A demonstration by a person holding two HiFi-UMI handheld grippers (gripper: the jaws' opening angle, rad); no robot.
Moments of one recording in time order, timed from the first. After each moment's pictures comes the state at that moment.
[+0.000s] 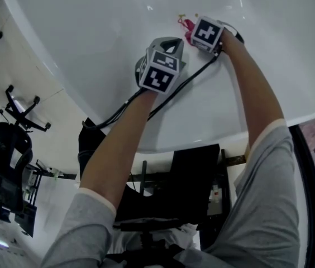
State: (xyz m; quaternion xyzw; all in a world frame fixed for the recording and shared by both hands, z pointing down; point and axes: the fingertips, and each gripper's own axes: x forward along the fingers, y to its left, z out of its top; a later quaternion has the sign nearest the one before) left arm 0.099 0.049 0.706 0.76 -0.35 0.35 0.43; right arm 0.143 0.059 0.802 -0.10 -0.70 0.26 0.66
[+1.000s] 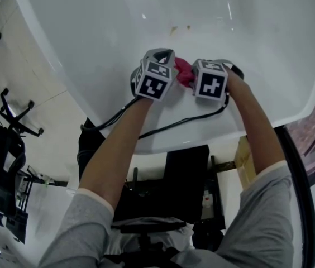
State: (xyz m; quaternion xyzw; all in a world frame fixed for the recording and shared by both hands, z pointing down) left arm 0.086 0.048 0.694 0.74 -0.36 0.34 0.45; right arm 0.140 0.132 0.657 -0.24 -0.71 0.21 0.62
